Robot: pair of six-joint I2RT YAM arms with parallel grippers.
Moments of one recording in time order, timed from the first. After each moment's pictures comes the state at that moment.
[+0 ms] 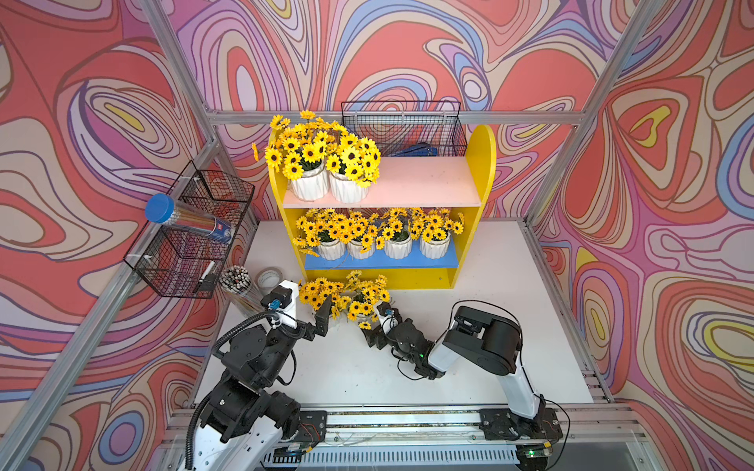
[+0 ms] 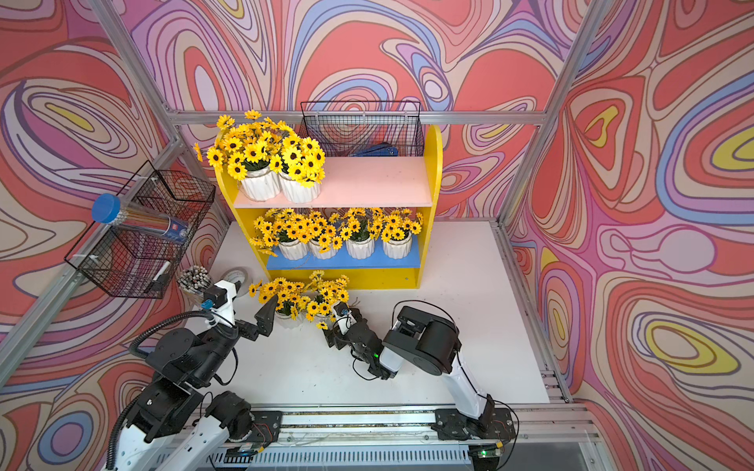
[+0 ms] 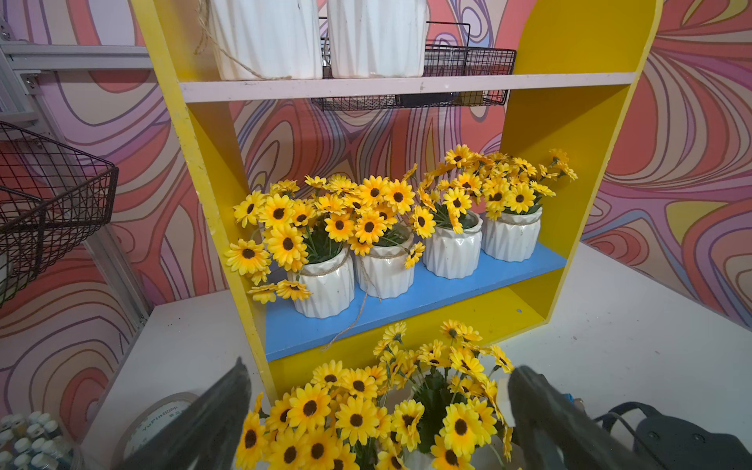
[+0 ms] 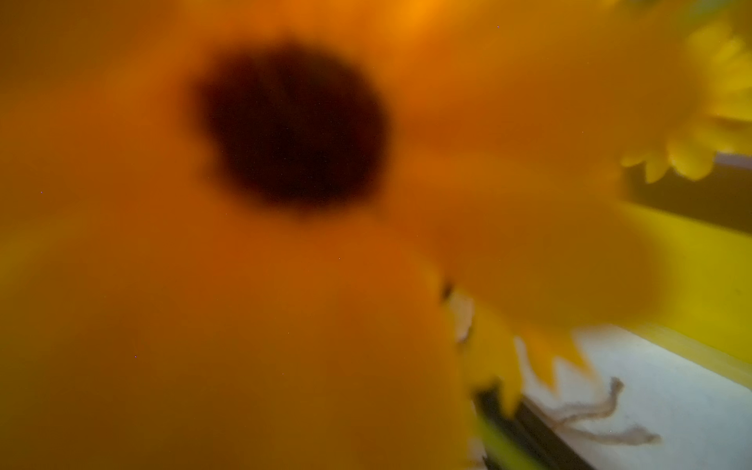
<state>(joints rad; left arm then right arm) -0.46 0.33 0.63 -0.31 -0.13 0.00 1.01 2.13 0.72 1.17 0.23 0.13</state>
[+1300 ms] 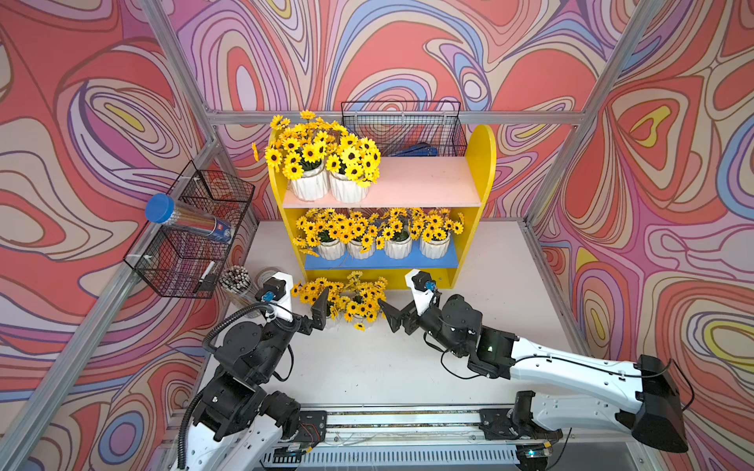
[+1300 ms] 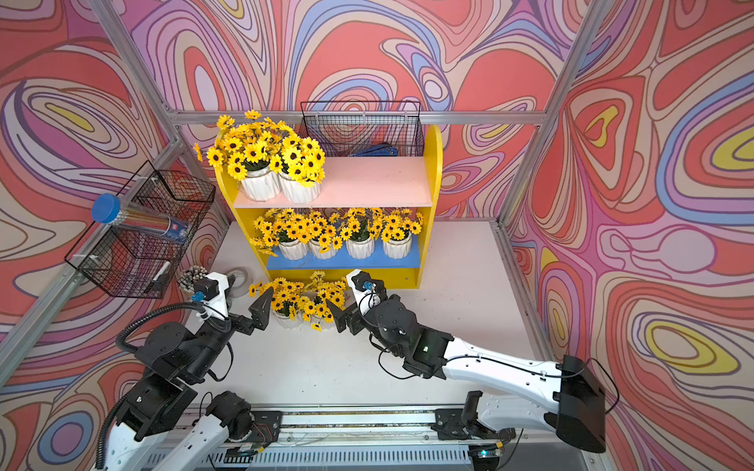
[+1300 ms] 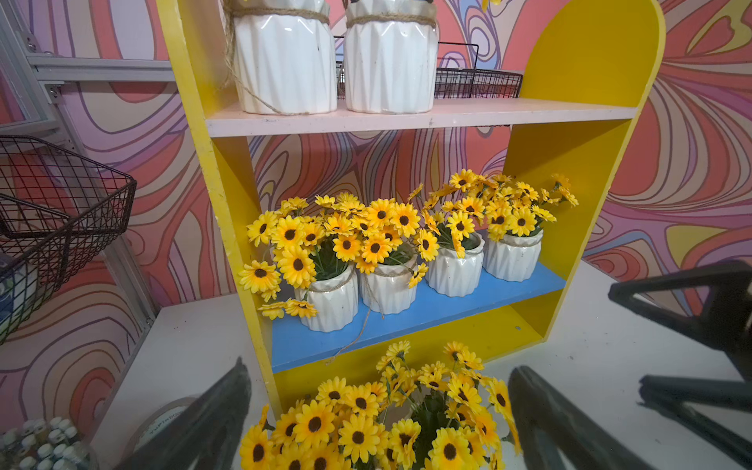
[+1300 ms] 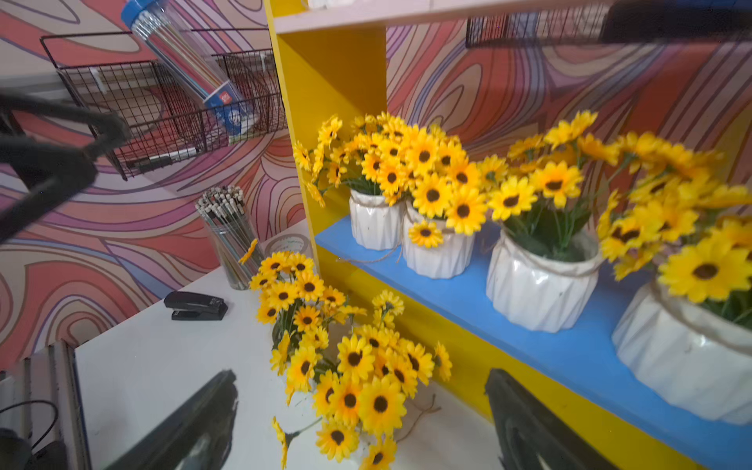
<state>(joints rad) -0.46 0.40 0.74 -0.35 -0.15 -0.03 1.09 1.18 0.86 0.23 0.37 0.05</state>
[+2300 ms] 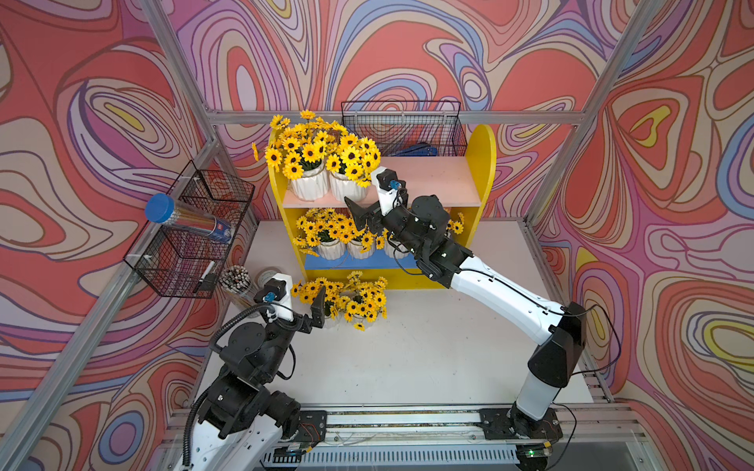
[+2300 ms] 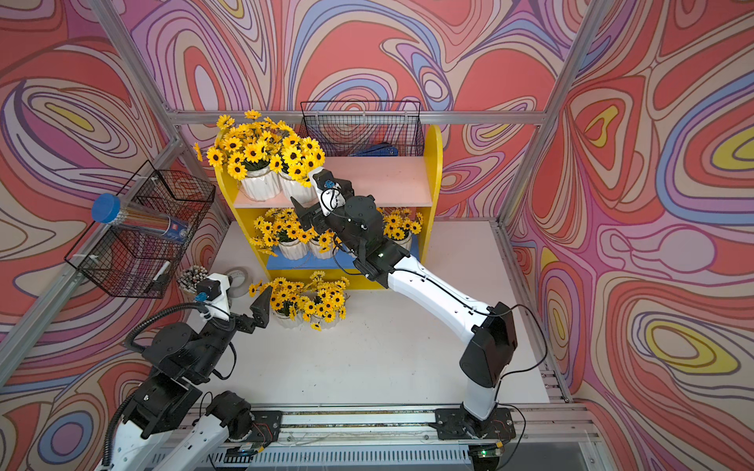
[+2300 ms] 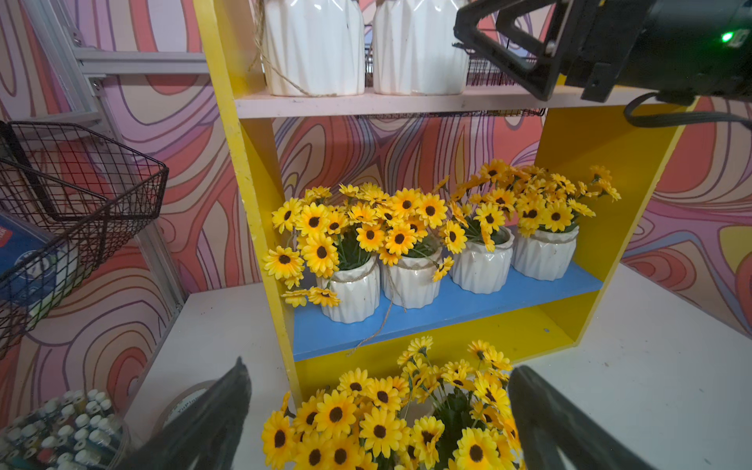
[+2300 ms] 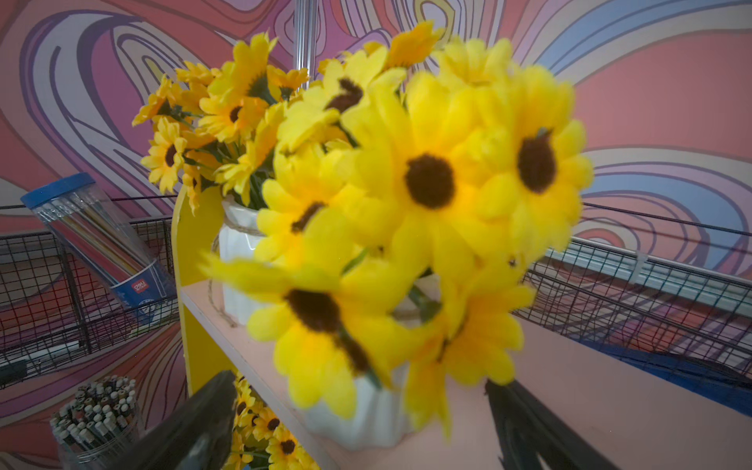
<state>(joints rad) -0.46 0.43 0.72 -0.32 -0.22 -0.02 0.80 1.77 1.75 0.18 0.10 -0.16</state>
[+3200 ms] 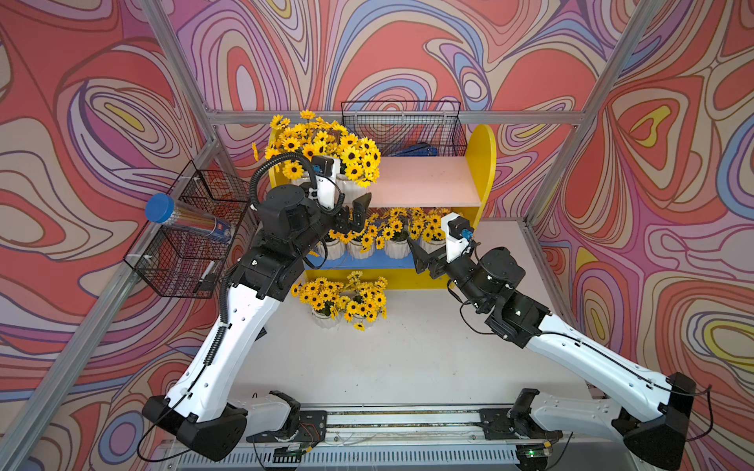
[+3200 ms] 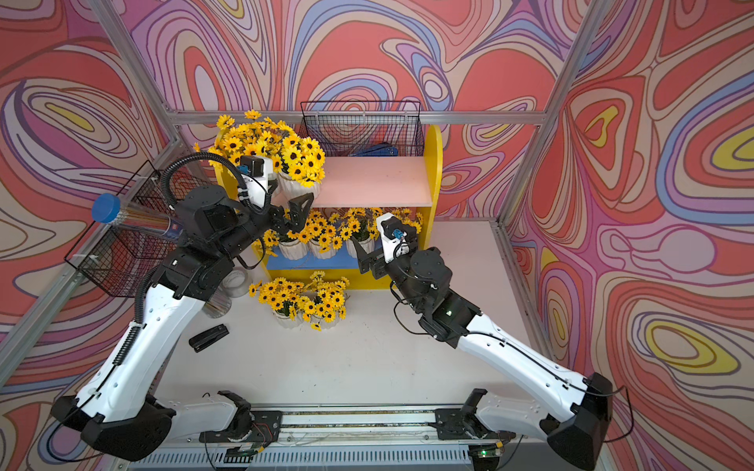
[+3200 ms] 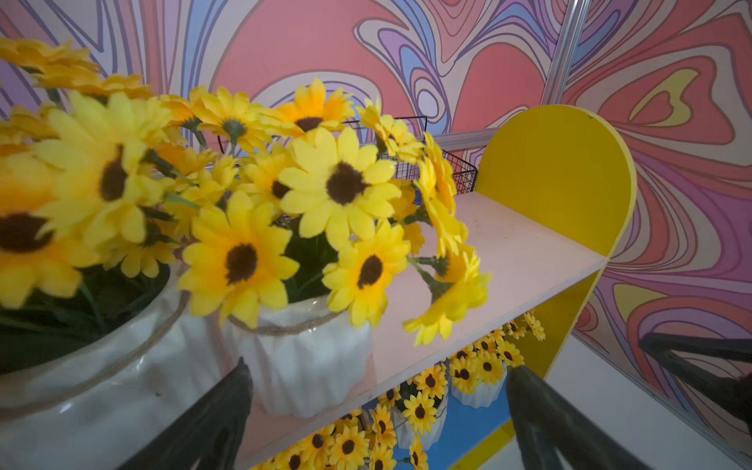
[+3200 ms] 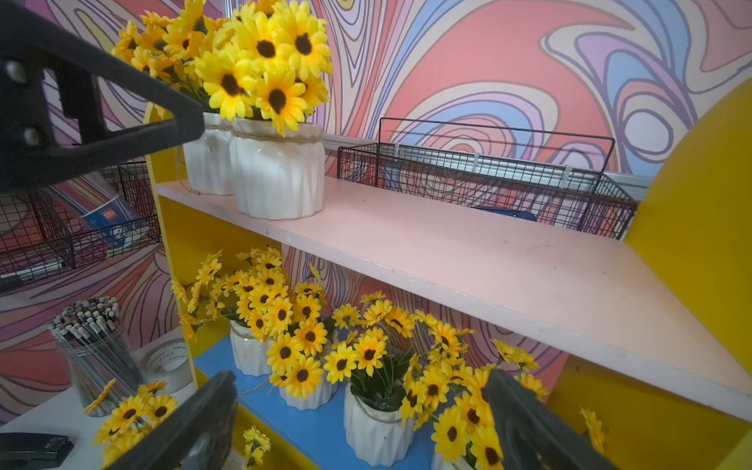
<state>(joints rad) -0.43 1.30 1.66 -0.41 0.05 -0.02 0.80 1.13 1.08 0.15 0.30 -0.13</state>
